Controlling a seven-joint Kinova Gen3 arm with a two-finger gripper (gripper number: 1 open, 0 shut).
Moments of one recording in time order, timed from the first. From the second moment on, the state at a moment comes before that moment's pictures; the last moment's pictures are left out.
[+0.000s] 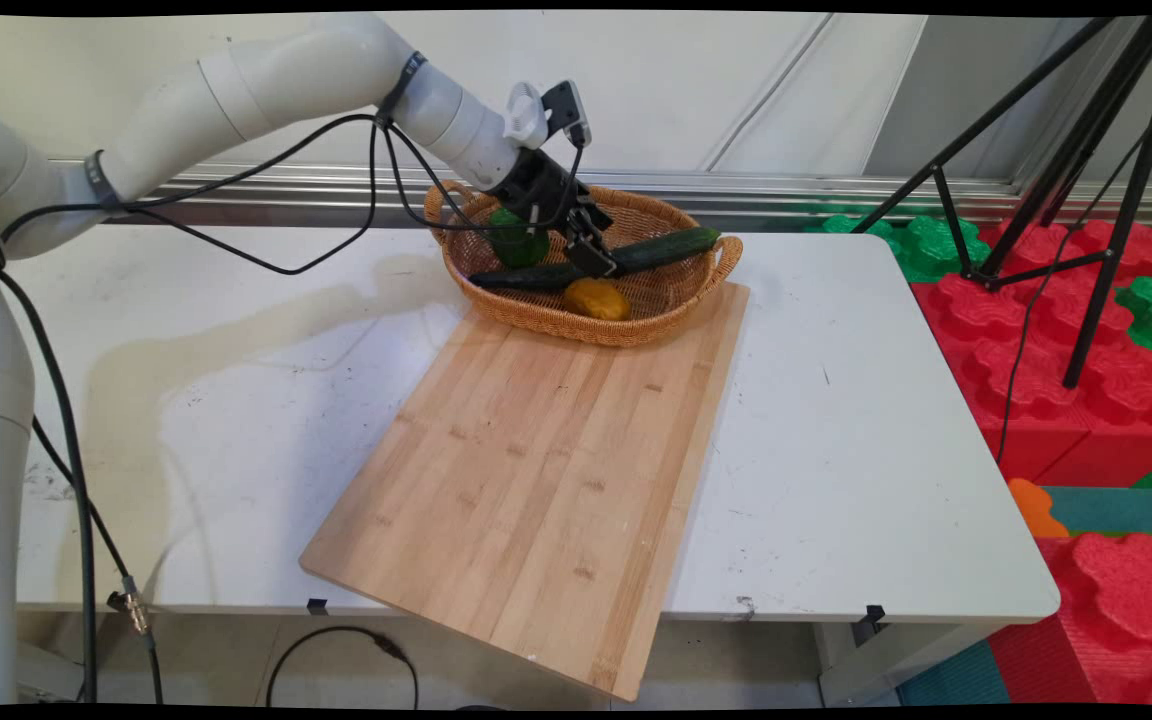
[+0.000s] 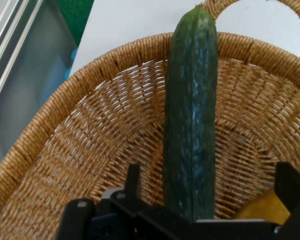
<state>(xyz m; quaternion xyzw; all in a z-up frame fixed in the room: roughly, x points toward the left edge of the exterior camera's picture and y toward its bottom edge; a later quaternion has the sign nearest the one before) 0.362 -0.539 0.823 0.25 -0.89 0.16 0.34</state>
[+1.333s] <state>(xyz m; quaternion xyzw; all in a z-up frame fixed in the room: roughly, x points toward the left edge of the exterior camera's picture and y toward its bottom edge) 0.351 -0.556 0.801 0.25 -0.89 0.15 0.34</state>
